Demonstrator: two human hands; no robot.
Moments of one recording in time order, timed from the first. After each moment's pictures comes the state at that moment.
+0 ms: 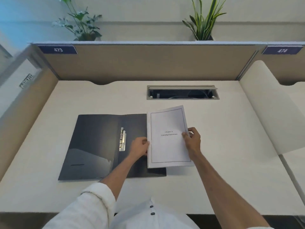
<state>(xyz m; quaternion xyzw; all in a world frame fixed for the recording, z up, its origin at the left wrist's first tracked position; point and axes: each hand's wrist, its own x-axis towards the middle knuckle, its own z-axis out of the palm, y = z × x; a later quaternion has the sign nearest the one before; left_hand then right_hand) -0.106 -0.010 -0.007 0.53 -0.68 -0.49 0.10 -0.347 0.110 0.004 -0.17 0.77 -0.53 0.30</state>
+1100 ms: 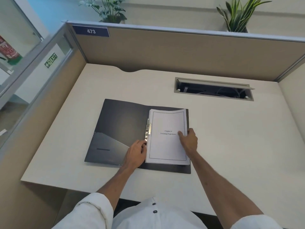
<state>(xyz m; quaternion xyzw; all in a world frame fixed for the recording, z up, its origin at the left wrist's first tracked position) 0.045 -0.009 -0.043 0.54 -0.77 -0.30 0.13 -0.228 0.028 -0.032 -0.22 0.87 -0.33 0.31</state>
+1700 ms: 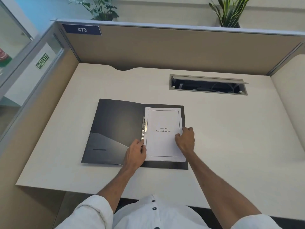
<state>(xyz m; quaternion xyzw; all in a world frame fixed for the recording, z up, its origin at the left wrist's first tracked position) 0.036 0.007 -0.039 0.55 -0.78 -0.28 0.11 -0.219 0.042 -0.029 -0.32 0.89 -0.24 0.23</state>
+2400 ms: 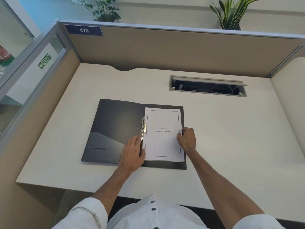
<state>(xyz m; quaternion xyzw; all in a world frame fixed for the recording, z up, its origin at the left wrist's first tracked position) 0.052 0.012 -0.031 0.48 -0.85 -0.18 0.11 -0.237 0.044 -0.026 -0.32 0.88 -0.25 0.27</state>
